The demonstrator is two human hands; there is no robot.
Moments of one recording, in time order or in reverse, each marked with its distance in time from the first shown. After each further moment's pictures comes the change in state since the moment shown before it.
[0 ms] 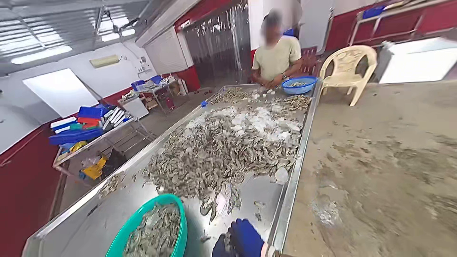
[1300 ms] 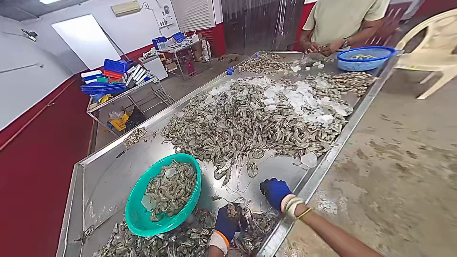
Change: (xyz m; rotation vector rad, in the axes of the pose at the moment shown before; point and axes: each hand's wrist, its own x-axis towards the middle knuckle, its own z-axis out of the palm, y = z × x) left_hand -0.033 -0.016 -0.014 -0.548 0.005 0.016; right_hand 0.018 0.058 -0.041 -0.170 -0.154 0.251
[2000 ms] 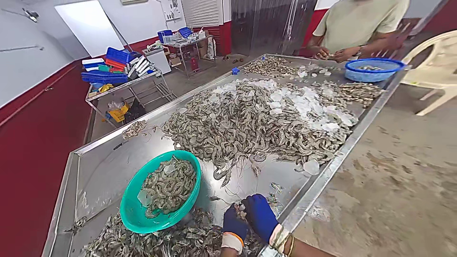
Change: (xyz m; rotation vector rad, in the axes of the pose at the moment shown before) left_hand 0.020 -0.004 0.034 0.262 0.114 -0.017; right_hand -0.018 -0.060 0.046 -0.087 0.208 -0.249
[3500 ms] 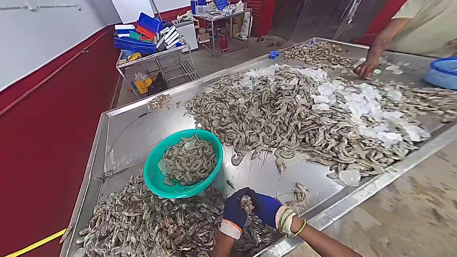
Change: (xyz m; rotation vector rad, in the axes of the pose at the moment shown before) left_hand 0.004 -0.047 -0.034 -0.082 0.099 0.214; right_hand 0.022 -0.039 -0.035 0.207 -0.507 0.058
